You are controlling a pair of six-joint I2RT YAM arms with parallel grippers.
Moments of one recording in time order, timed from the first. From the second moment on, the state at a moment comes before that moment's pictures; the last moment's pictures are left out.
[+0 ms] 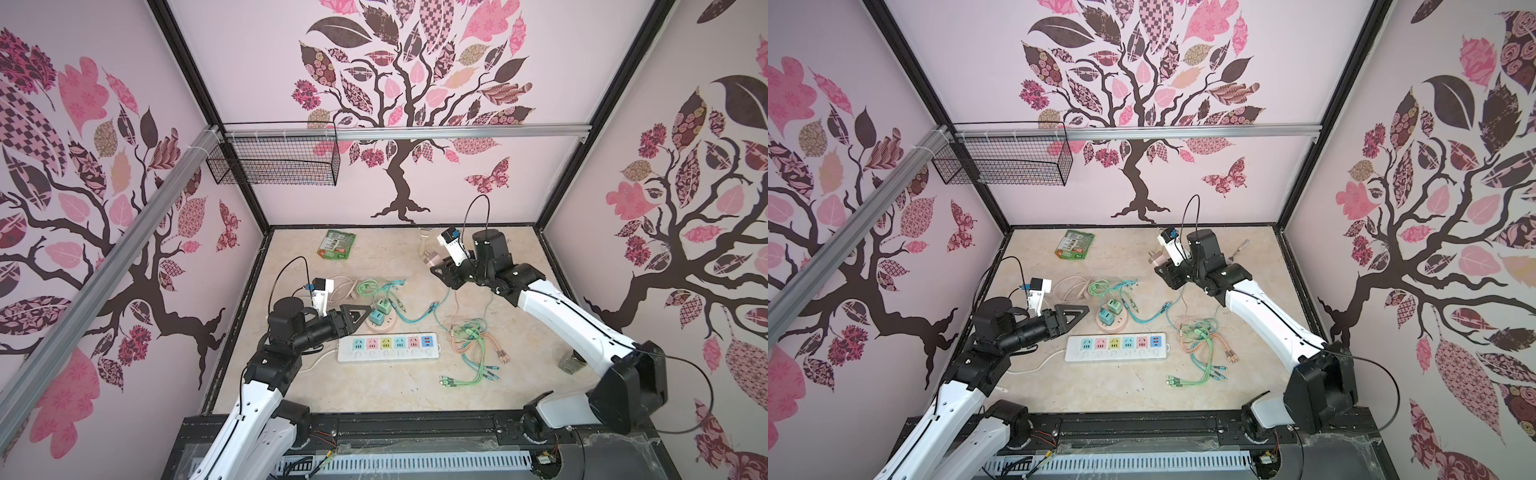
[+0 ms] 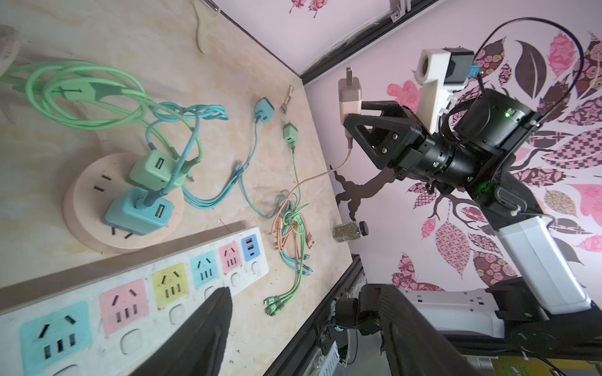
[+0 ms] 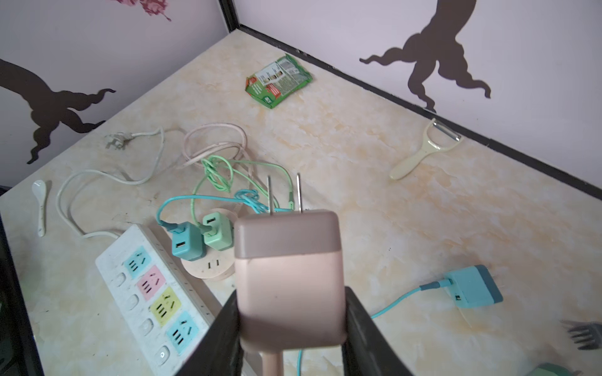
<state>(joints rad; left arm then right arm) -0.27 0.69 0.59 -0.23 0.70 -0.81 0.46 1.37 1.19 -0.39 -0.30 -0.08</state>
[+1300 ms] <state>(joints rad) -0.66 0.98 0.78 -0.04 0.64 -0.83 0.76 1.07 1.05 -0.50 -0.33 -0.06</state>
